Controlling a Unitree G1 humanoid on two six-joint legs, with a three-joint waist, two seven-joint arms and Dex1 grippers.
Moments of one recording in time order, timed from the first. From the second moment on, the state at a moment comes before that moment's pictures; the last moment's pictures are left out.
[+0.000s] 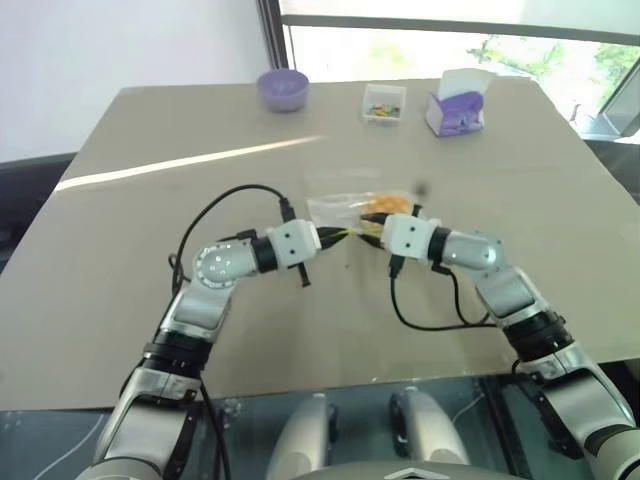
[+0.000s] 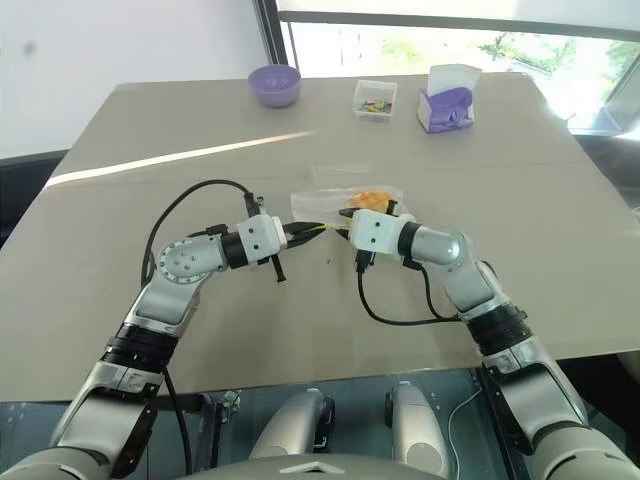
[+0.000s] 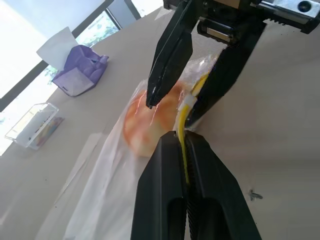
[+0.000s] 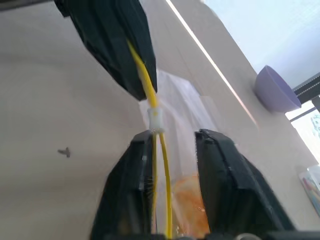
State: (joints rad) left arm -0.47 0.54 -0.16 0.17 -0.04 -0.29 -0.89; right arm -0.60 -0.38 0.34 0.13 -0.16 -0.12 0.74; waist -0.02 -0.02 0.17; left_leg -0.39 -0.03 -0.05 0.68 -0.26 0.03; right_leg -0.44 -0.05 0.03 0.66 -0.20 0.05
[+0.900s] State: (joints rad) left arm -0.47 0.53 -0.16 0.13 -0.04 -0.26 -0.89; right arm -0.55 -0.45 0.33 -0.13 -0.14 0.04 0.80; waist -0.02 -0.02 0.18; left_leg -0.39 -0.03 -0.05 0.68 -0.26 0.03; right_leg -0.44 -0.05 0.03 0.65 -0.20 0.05
